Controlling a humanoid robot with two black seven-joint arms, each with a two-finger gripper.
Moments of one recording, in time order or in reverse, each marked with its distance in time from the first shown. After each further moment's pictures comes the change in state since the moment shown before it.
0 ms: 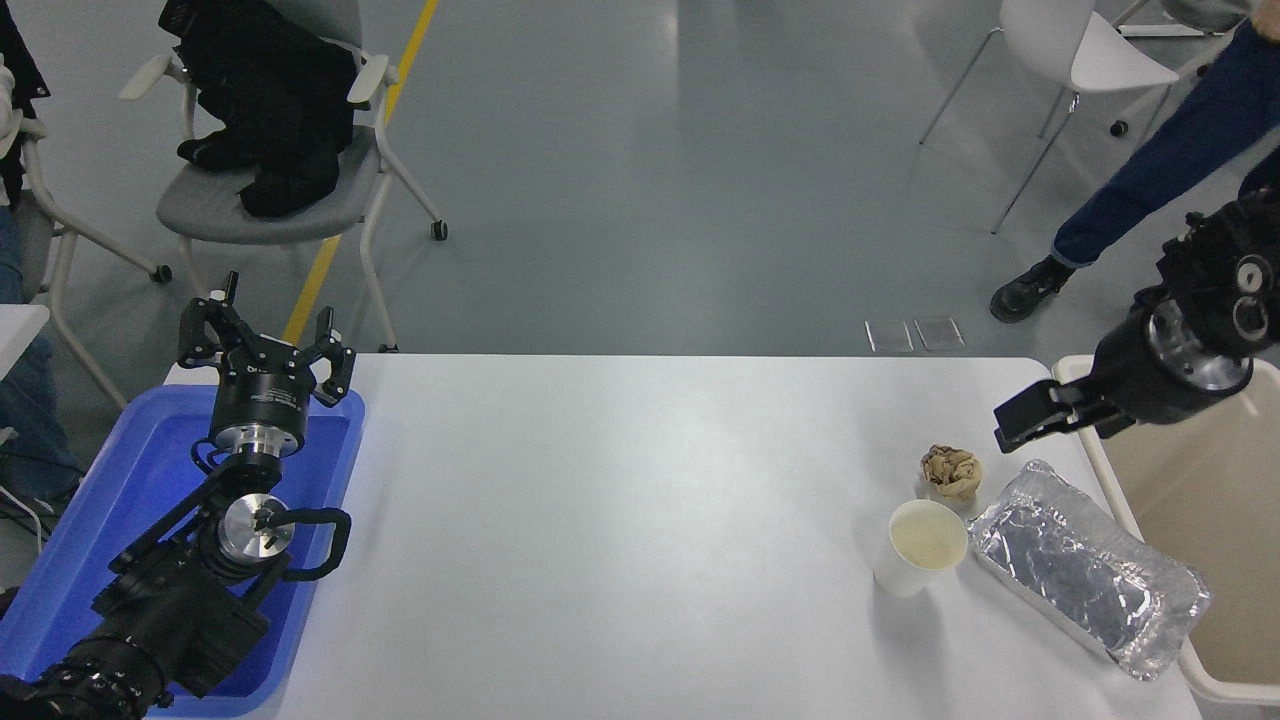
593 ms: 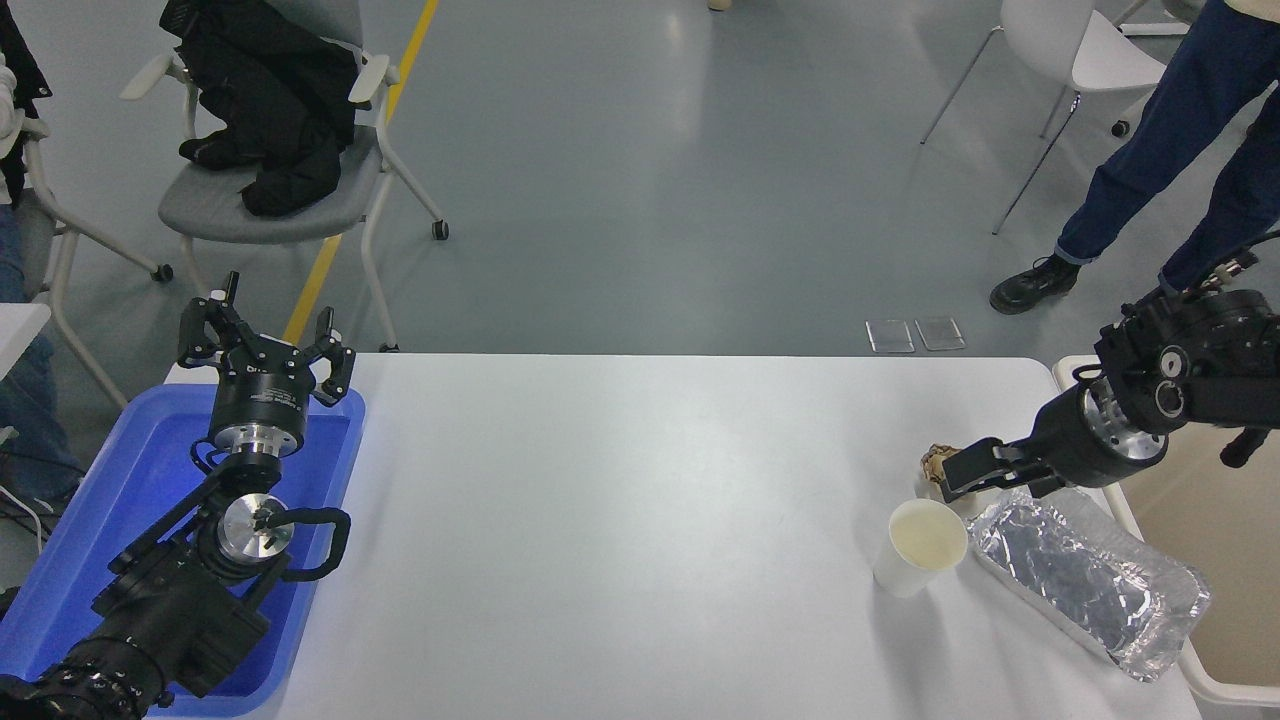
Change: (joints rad) left arm 0.000 0.000 0.001 0.000 0.000 0.000 0.000; right arm -0.255 0.015 0.179 -0.098 -0.011 -0.055 -0.007
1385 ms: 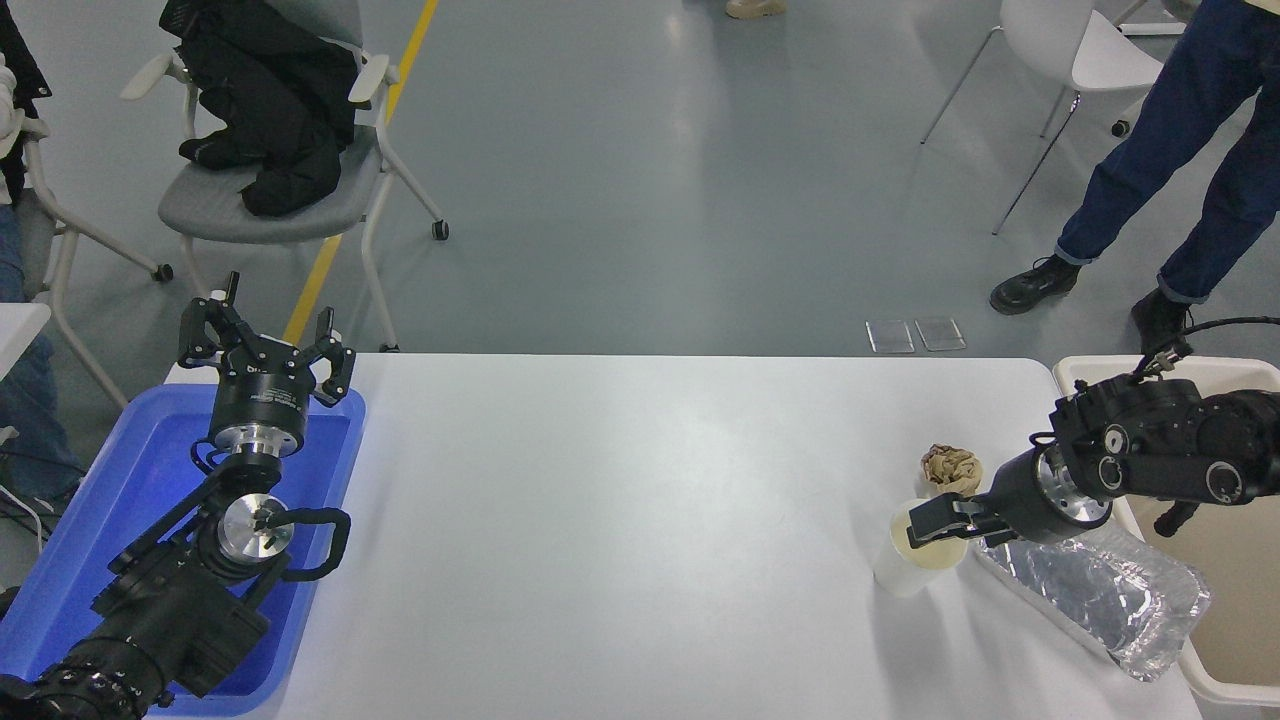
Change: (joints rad) left arm 0.000 0.000 0.000 0.000 0.000 0.000 0.000; right arm -0.242 0.047 0.125 -0.136 -0.042 -0.057 0.003
